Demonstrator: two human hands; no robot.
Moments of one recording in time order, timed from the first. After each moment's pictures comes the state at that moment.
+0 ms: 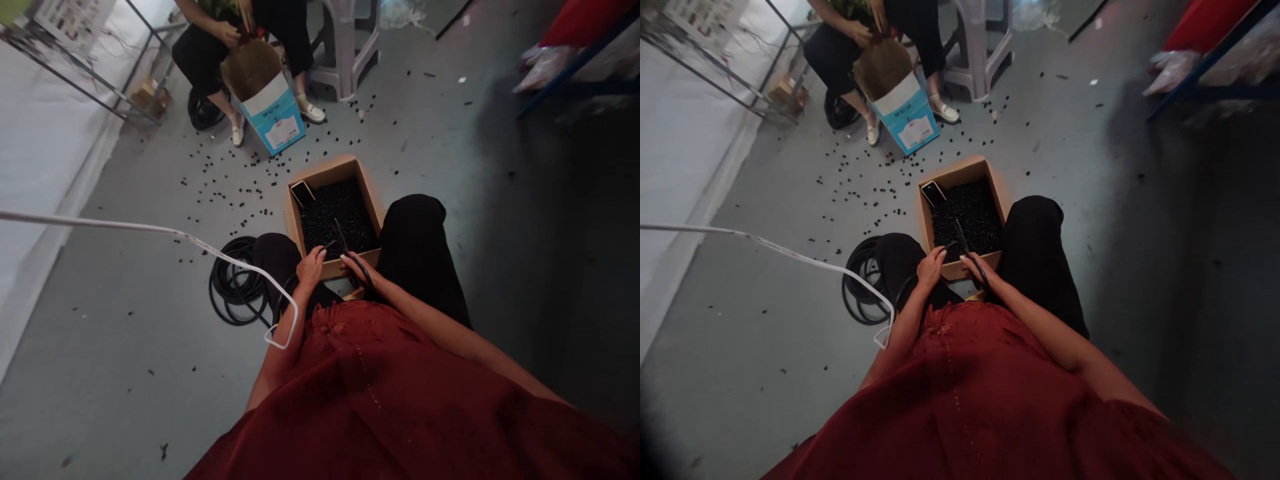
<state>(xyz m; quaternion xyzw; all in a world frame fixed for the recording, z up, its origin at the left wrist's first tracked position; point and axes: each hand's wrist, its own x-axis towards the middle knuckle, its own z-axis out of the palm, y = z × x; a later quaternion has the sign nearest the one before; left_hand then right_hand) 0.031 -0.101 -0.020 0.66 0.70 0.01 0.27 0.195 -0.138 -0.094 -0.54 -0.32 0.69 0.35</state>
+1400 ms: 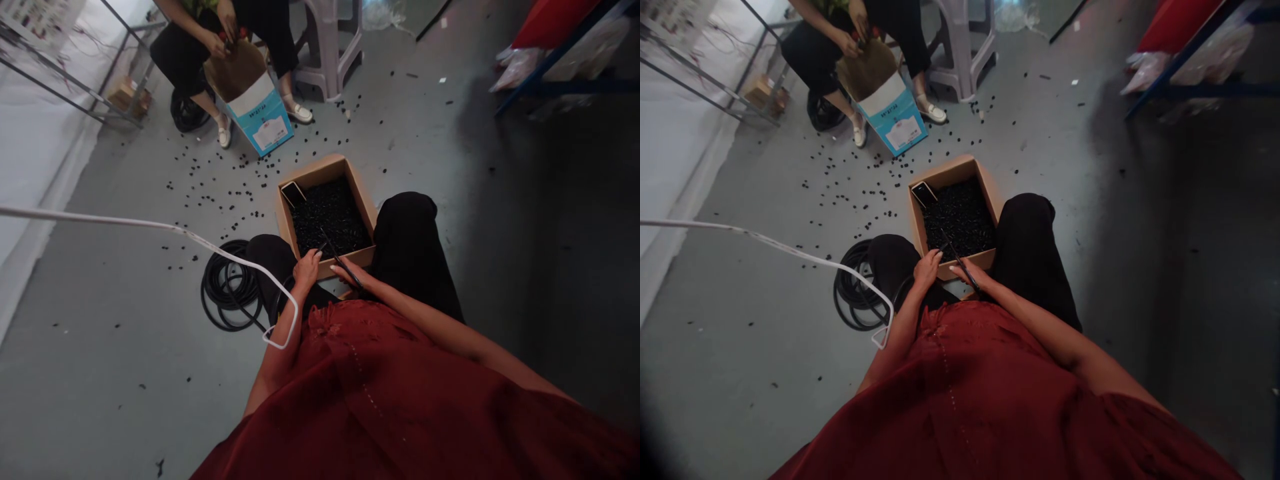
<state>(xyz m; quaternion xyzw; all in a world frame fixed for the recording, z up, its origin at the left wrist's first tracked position) 0.034 -0.094 -0.032 0.67 0.68 -0.03 0.28 0.198 -0.145 -0.083 -0.58 -0.43 0.63 0.28</state>
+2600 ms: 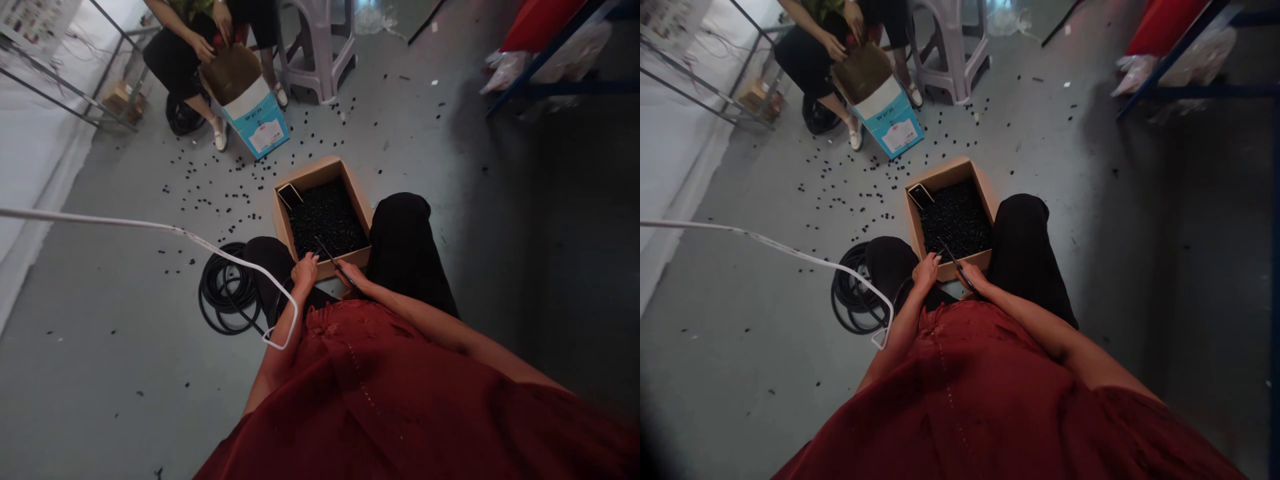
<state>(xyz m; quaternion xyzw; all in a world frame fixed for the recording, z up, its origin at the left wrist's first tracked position) 0.042 -0.097 -0.033 0.68 0.69 -0.12 0.22 0.190 -0.145 -0.102 -0.66 -0.57 0.48 0.12</state>
